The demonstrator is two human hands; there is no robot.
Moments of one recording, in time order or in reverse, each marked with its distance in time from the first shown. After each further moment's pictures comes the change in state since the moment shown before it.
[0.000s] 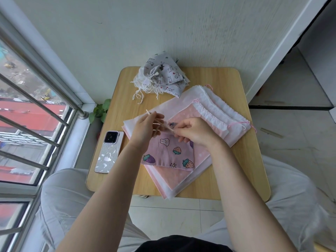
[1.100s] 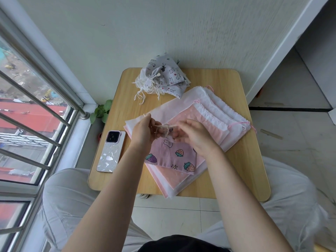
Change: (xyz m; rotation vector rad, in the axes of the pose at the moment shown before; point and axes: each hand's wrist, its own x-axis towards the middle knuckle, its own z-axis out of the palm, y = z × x) left_hand -0.005 -0.004 -0.002 -0.302 0.129 -0.124; right_hand 0.001 0.014 0.022 0.647 0.022 0.024
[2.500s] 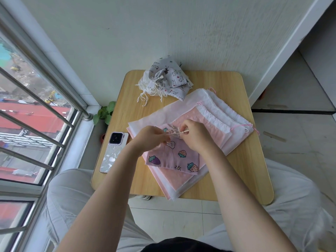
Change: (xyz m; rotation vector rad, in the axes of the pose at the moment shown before) left_hand -0.004 0.014 -0.014 1.085 -0.298 0.127; right_hand 0.011 0.001 -0.003 -1.142 0.166 -0.243
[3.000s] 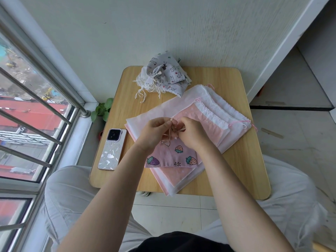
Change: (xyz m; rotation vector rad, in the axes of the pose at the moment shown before) left_hand -0.004 0.013 0.026 -0.638 0.005 0.146; right_hand -0.007 -0.007 0.002 0.177 -0.037 0.027
